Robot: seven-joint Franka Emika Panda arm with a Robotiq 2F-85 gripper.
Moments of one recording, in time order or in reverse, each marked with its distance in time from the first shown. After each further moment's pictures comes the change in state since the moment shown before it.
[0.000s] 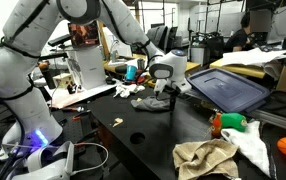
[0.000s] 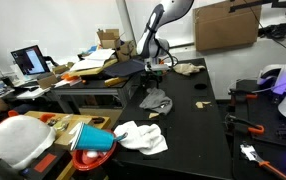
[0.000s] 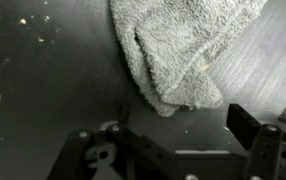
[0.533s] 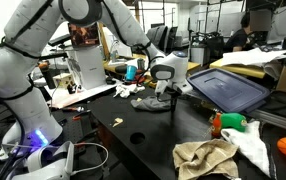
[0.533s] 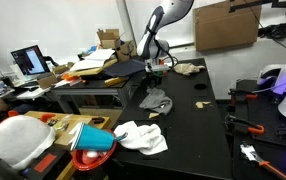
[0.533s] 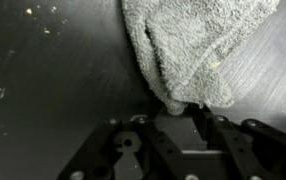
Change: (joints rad) arm 0.003 0.021 -0.012 0.023 -0.019 -0.015 0.000
